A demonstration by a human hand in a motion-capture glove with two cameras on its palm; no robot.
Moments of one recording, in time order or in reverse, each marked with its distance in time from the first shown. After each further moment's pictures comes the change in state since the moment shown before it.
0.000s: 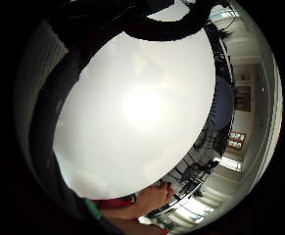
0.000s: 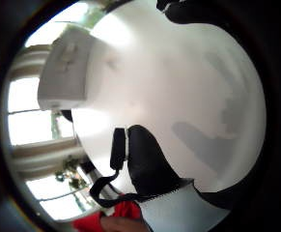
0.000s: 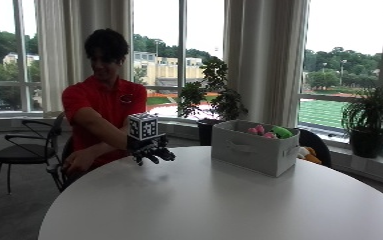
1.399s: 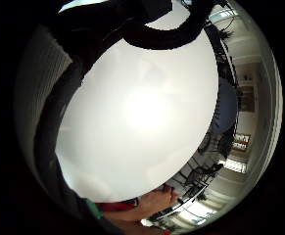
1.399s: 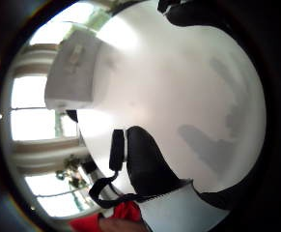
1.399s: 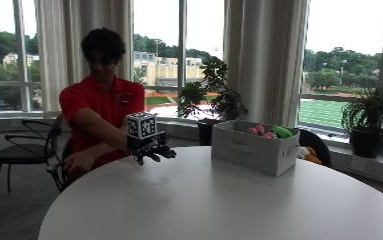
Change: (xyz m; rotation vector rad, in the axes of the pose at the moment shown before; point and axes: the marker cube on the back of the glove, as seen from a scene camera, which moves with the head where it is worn) arm -0.002 -0.002 -0.003 0.059 -0.044 -0.019
